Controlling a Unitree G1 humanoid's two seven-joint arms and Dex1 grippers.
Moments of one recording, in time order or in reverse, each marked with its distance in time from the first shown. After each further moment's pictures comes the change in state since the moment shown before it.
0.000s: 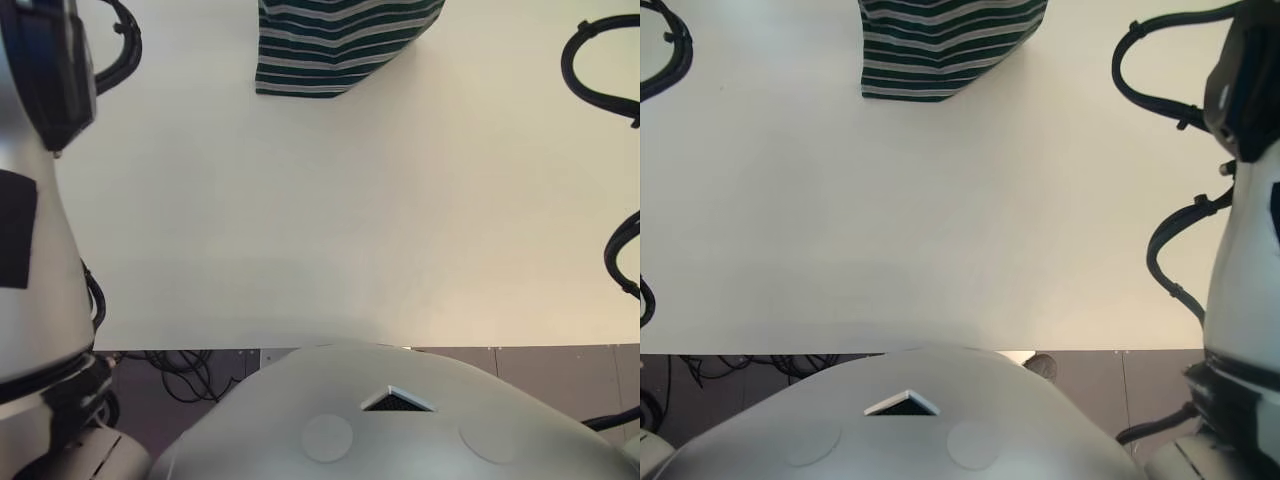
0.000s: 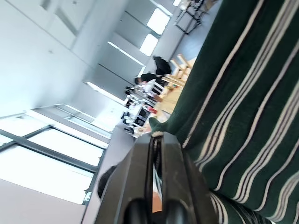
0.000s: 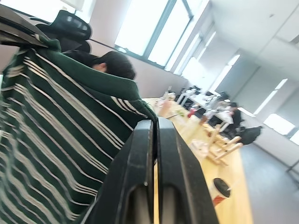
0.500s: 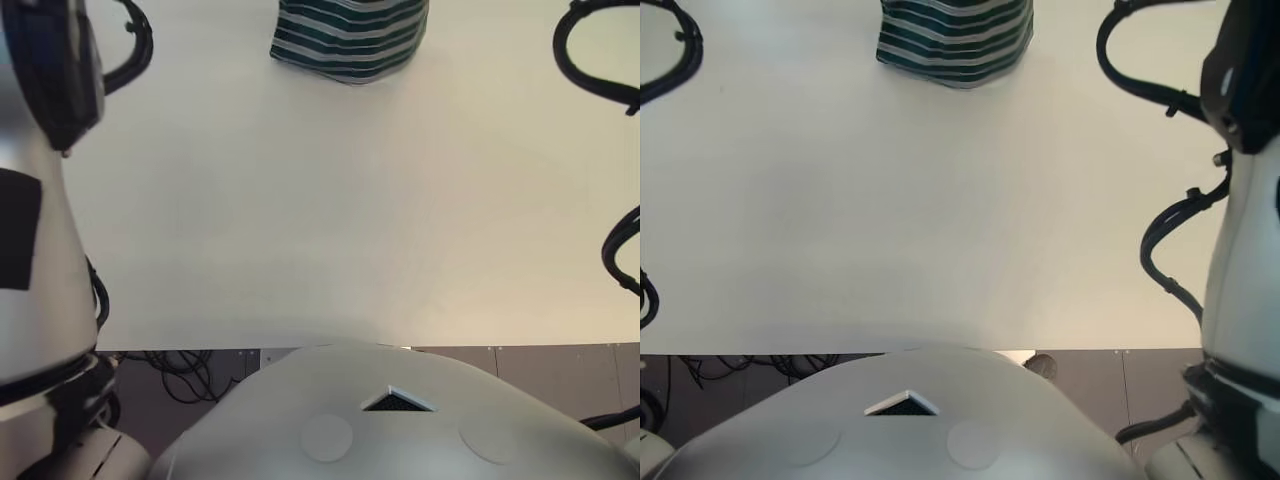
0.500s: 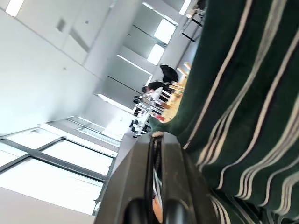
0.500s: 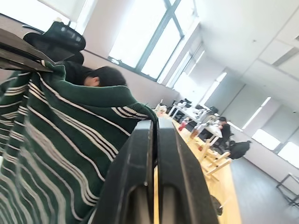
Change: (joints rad) left arm 0.077 -0.018 0.032 -0.001 0.066 -0.090 -0.046; right arm 0.033 0.027 -0.080 -0.009 -0.057 -0.072 0.063
